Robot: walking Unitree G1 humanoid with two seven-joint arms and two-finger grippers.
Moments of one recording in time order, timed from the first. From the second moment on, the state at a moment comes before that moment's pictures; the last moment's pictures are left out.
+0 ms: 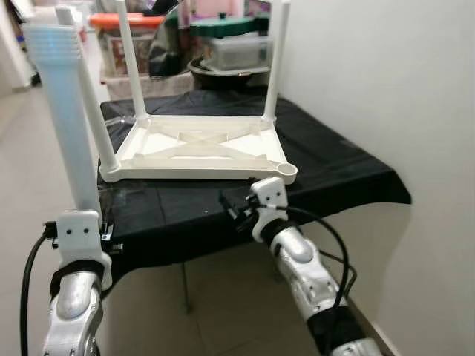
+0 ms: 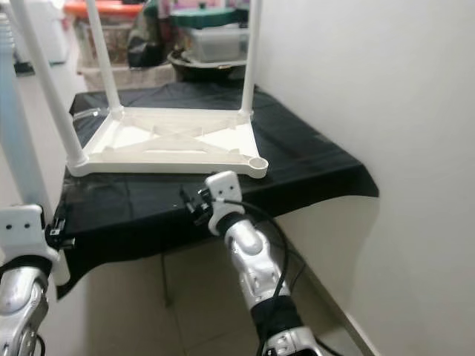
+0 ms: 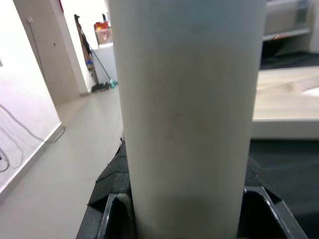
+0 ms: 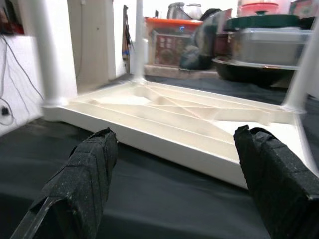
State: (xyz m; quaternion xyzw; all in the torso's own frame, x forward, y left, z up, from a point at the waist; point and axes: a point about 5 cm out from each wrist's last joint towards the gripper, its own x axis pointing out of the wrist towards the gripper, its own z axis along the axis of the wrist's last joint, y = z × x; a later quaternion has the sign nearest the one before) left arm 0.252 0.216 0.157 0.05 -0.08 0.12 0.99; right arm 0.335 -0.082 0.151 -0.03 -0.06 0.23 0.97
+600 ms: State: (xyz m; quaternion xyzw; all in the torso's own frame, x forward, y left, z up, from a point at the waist) left arm 0.256 0.219 0.153 0.07 -0.05 0.10 0.99; right arm 0.352 -0.099 0.166 -0.07 -0.08 0.18 0.98
